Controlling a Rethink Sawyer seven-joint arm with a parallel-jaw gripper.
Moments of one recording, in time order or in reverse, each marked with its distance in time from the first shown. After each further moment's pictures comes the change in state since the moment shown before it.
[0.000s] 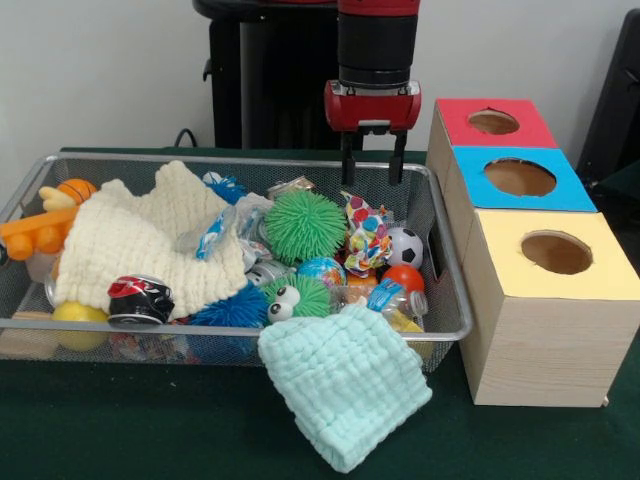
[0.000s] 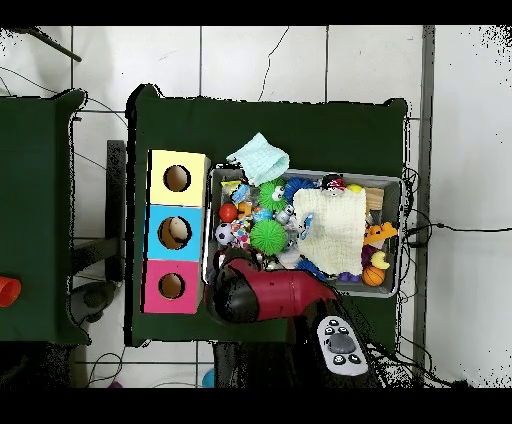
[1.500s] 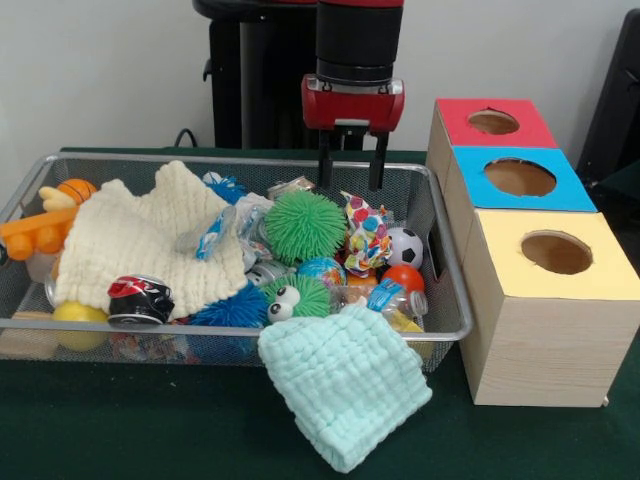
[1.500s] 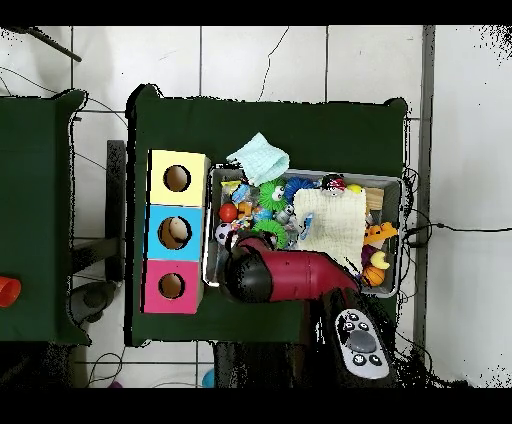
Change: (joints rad) arm -0.027 -0.026 0.000 -0.103 0.032 0.122 0.000
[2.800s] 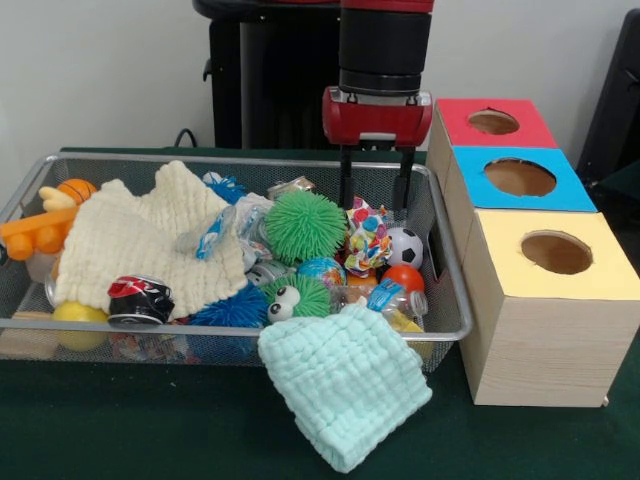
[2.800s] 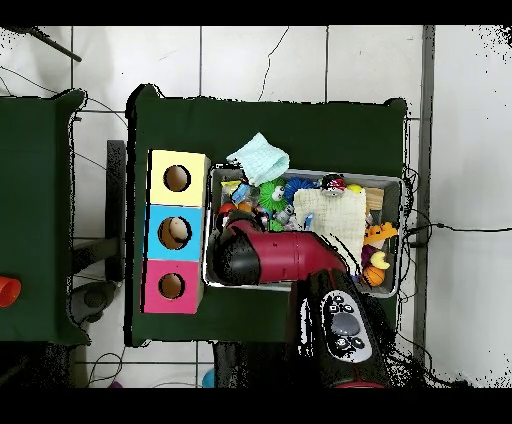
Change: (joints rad) arm 0.051 0.025 -0.001 -0.090 0.000 0.003 0.000
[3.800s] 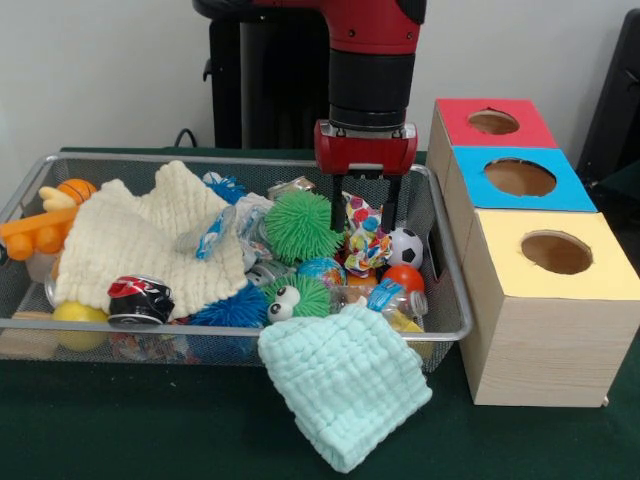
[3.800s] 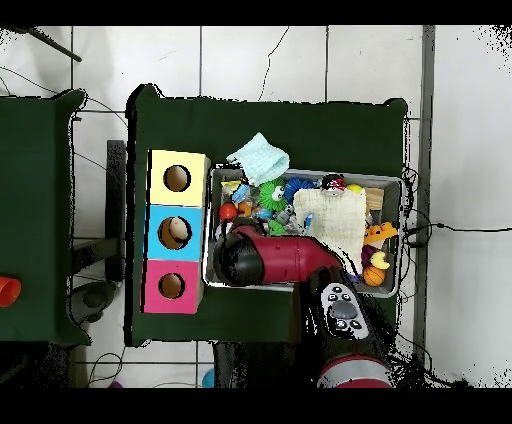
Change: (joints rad) arm -0.005 0.096 -0.017 0.000 0.000 -0.069 0.000
